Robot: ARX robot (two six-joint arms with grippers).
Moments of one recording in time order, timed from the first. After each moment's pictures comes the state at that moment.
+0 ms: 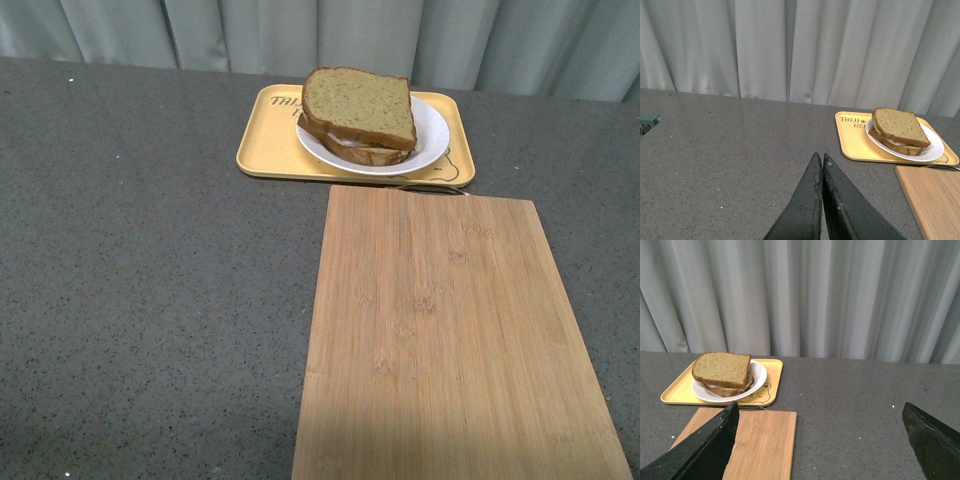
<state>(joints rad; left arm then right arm) 0.00 0.34 0.02 0.35 0.00 -0.01 0.00 0.00 0.00 0.00 0.00 0.00</state>
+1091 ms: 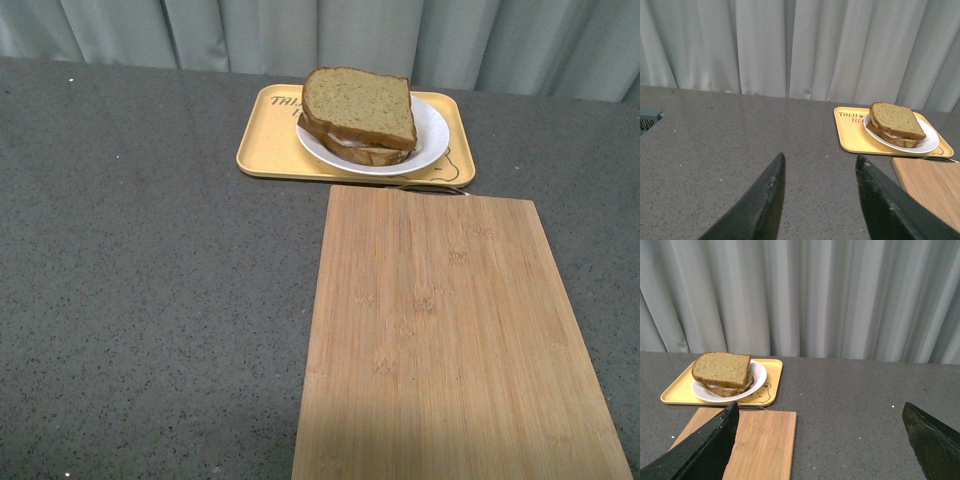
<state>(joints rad) 0.00 0.00 0.02 0.00 0.00 -0.01 0.00 0.00 0.00 0.00 0.00 0.00</state>
